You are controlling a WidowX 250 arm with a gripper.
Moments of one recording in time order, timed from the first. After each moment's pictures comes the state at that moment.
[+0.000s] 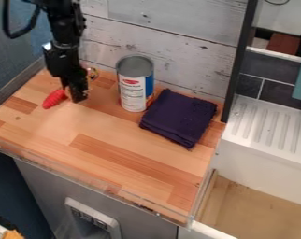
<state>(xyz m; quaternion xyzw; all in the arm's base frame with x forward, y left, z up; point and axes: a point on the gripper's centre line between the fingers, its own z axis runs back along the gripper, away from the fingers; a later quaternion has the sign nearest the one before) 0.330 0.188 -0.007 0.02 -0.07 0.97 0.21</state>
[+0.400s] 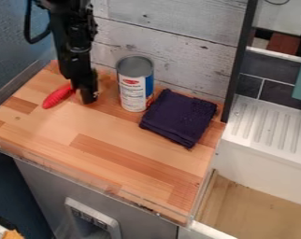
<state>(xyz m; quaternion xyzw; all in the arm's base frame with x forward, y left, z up) 0.350 0.184 -0.028 0.04 -0.05 0.97 0.22</state>
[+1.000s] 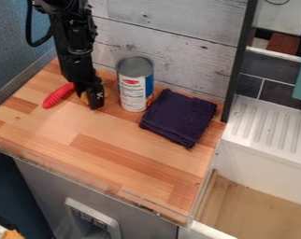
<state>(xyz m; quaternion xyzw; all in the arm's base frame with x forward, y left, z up) 0.348 0.174 -0.029 0.03 0.00 0.97 0.22</state>
